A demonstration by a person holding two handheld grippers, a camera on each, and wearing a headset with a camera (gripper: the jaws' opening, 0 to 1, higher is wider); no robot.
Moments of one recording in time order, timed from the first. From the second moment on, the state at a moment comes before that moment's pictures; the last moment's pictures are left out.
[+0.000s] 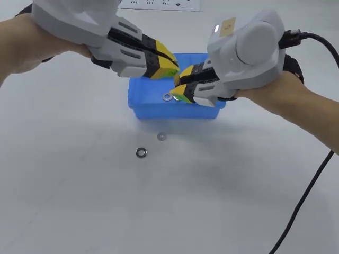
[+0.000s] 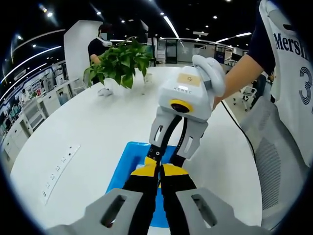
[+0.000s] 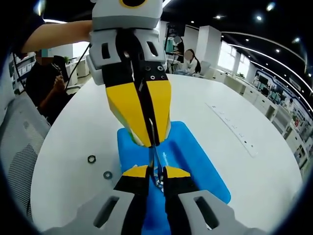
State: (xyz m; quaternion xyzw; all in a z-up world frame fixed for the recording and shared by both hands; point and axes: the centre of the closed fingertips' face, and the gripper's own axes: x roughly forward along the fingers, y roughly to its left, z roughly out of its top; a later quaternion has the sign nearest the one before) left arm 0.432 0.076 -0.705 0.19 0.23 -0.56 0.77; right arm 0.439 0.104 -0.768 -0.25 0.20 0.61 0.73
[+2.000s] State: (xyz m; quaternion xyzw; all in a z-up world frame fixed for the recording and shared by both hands) left arm 0.321 0.084 -0.676 0.20 0.22 -0.56 0.78; right arm 0.326 0.119 -0.739 -0.29 0.17 0.67 0.67
